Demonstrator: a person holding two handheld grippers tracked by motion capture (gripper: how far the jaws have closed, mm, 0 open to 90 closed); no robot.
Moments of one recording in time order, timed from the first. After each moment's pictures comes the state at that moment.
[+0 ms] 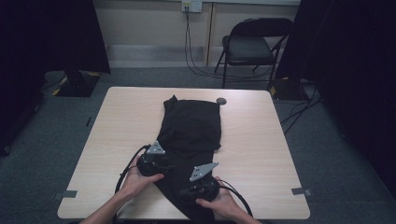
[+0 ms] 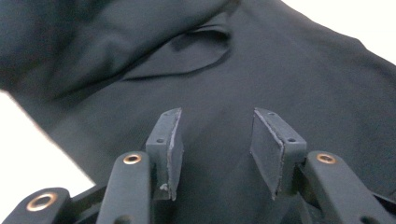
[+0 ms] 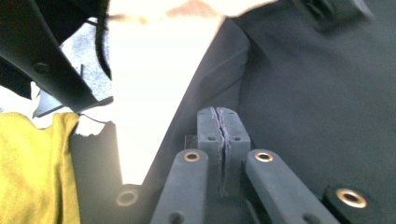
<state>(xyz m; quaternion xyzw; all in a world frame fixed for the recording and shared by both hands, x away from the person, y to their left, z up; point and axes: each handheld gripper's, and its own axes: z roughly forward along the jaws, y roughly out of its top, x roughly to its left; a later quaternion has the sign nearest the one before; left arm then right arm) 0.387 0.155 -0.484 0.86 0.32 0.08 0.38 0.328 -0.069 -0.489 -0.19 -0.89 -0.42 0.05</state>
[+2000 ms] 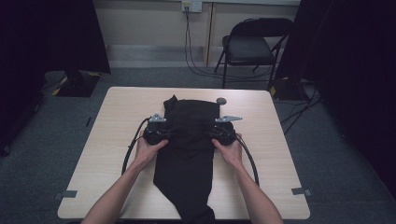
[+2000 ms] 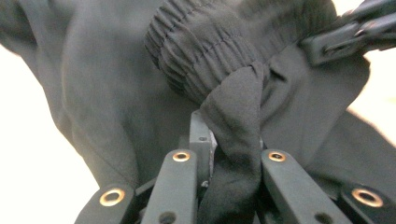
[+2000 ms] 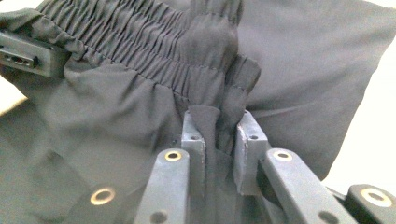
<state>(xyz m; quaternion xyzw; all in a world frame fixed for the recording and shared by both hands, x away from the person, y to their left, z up) 0.486 0.160 -0.464 0.80 0.38 0.11 0.45 0.495 -0.130 -0.478 -0.43 -0.78 -0.43 -0.14</state>
